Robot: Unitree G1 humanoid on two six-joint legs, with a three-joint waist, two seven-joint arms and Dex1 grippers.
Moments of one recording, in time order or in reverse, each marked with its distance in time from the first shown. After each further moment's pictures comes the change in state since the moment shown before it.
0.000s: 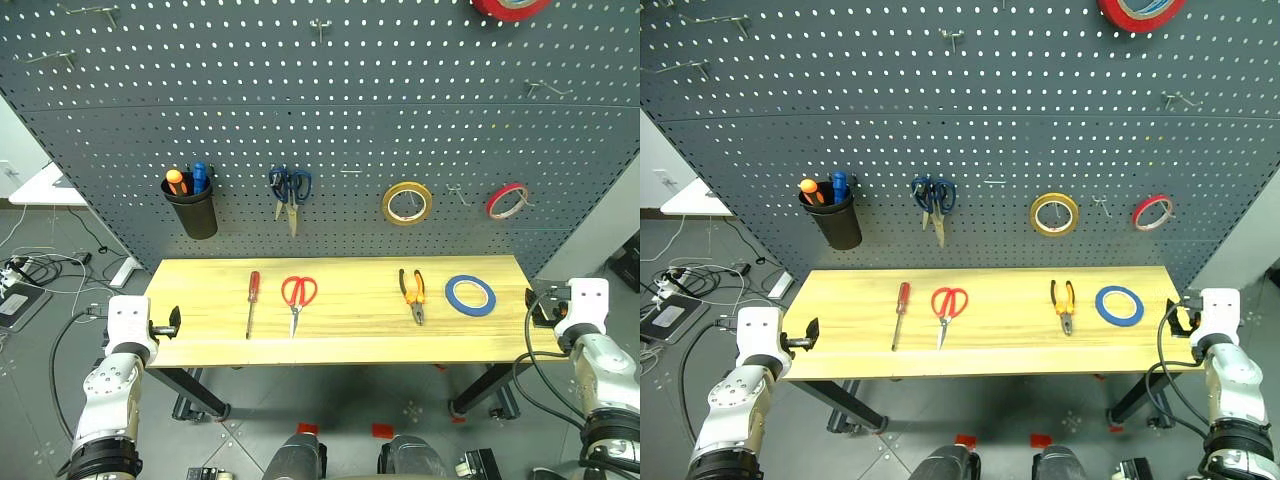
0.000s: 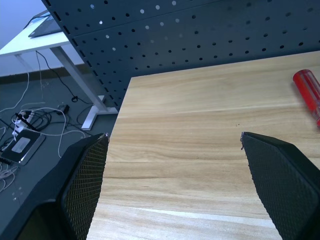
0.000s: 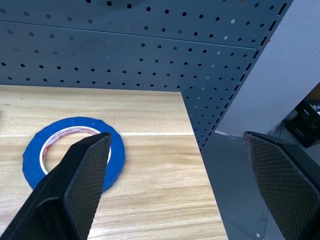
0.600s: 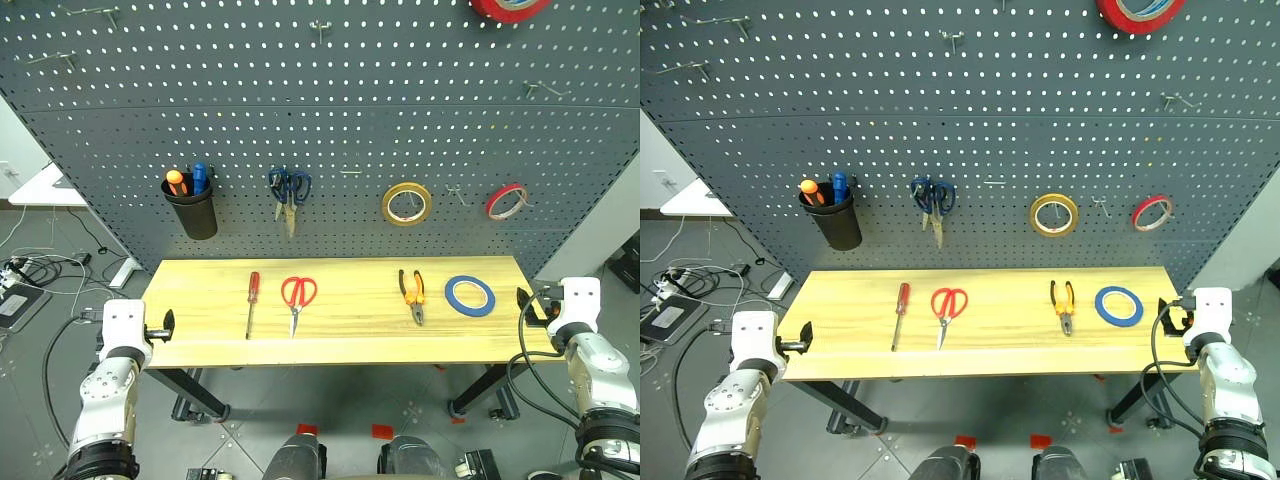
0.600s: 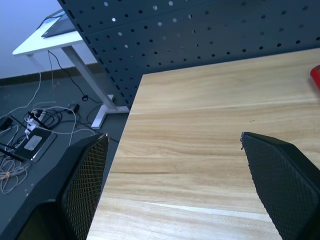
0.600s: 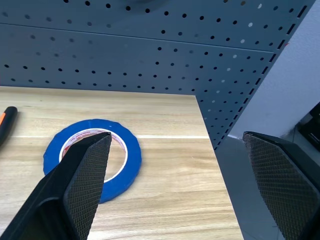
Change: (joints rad) left arm 0.020 0.005 0.019 0.027 -0.002 -0.040 0.020; right arm 0.006 0.018 0.013 -0.036 0.013 0.014 0.043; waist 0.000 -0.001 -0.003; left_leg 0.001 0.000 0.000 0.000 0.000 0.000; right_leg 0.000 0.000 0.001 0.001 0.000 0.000
